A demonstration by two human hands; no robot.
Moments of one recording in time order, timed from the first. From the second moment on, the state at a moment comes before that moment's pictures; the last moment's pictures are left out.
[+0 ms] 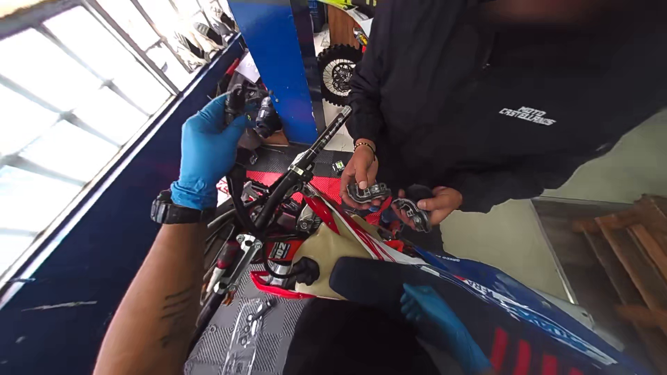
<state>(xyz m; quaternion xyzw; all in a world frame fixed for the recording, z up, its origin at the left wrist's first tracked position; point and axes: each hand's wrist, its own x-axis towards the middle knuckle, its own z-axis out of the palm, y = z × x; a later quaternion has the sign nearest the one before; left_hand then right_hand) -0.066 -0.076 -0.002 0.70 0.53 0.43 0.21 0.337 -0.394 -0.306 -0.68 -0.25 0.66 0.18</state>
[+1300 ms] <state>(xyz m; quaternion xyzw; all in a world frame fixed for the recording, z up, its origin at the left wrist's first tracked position) -0.068 -0.050 -0.013 0.74 0.45 0.44 0.23 0.334 -0.193 -0.002 -0.59 -0.69 0.22 0.37</state>
